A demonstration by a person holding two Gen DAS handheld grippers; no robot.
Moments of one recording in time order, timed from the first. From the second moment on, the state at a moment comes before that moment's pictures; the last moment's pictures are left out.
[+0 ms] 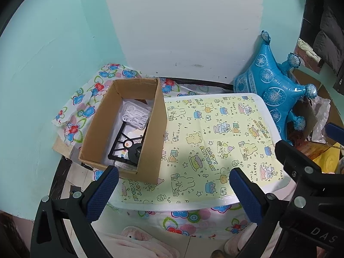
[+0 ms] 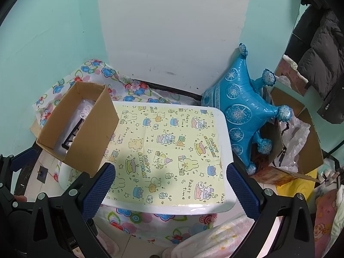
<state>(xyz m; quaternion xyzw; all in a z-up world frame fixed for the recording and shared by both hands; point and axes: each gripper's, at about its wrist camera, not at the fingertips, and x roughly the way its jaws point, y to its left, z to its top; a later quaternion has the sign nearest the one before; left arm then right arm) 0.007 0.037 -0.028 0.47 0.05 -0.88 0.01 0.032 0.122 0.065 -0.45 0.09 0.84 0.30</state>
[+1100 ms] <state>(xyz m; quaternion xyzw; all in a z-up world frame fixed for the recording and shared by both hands) 0.017 0.027 -0.023 0.46 0.05 -0.88 0.03 0.033 0.118 0.064 -0.45 0.09 0.84 0.30</state>
